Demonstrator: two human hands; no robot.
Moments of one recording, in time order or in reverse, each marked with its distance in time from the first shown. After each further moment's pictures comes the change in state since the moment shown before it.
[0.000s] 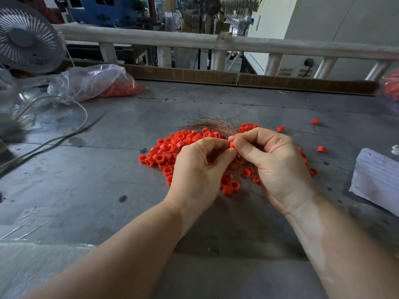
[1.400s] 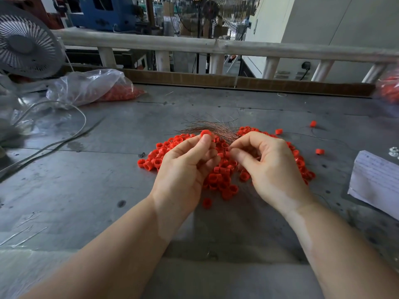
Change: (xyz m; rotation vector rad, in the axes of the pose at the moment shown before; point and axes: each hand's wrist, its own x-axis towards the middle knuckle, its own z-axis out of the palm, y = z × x) left_hand 0.013 -0.001 -0.010 -0.772 0.098 -0.395; right_hand 0.001 -0.001 -0.005 -0.637 0.011 -0.174
